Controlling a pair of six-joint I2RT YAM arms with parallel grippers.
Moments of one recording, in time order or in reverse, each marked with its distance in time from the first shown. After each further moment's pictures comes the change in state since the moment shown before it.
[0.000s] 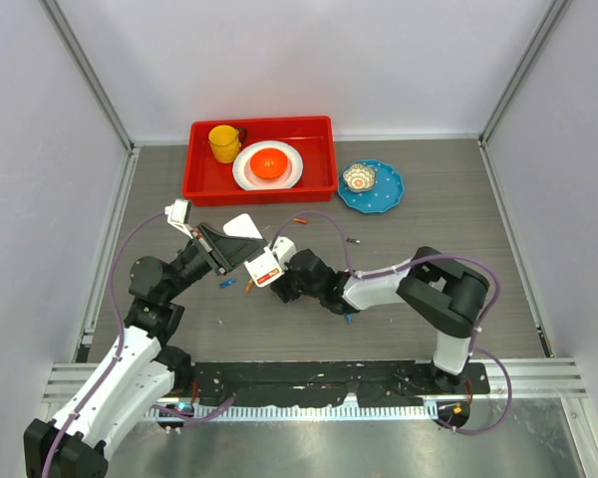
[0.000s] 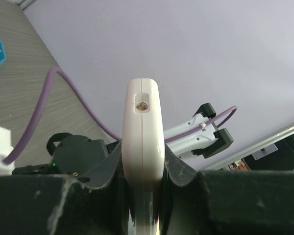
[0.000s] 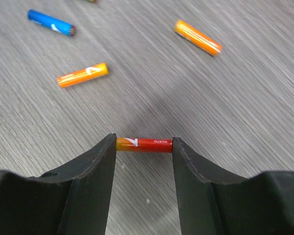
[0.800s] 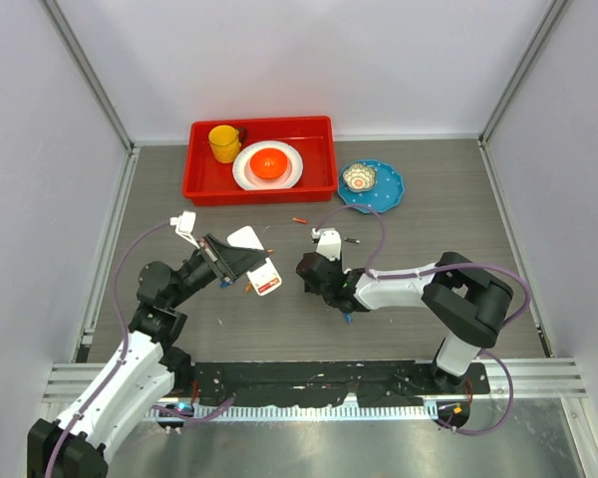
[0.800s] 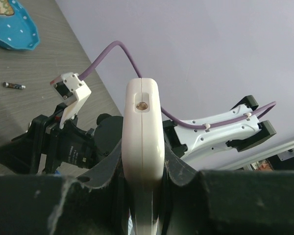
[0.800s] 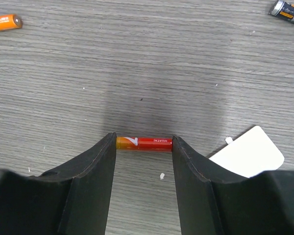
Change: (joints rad) left arm 0.000 -0.028 -0.090 -0.040 -0.016 0.088; right arm -0.008 -0.155 -0.037 -0.442 0.517 0.621
